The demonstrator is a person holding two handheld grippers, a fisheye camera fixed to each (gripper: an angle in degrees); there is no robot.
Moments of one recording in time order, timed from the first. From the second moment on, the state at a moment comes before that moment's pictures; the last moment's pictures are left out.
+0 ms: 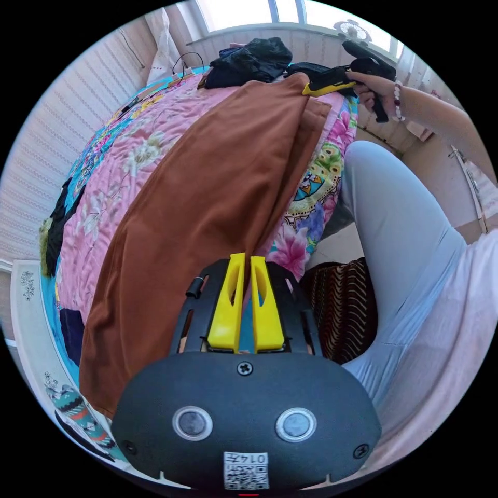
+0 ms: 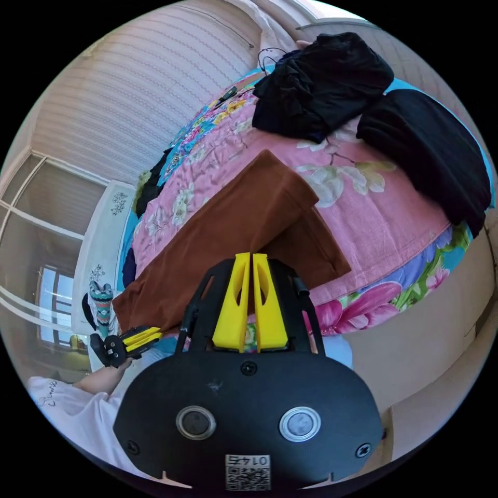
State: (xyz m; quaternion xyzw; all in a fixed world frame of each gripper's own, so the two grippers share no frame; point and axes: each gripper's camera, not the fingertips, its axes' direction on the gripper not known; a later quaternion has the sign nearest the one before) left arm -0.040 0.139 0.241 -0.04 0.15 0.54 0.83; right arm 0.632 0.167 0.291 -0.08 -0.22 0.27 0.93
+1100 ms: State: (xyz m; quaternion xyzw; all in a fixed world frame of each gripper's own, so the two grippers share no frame) left arm -0.132 0.107 0.246 -0.05 0.18 0.35 0.92; right arm 0.109 -0.088 0.345 -0.15 -0.20 -0.26 0.93
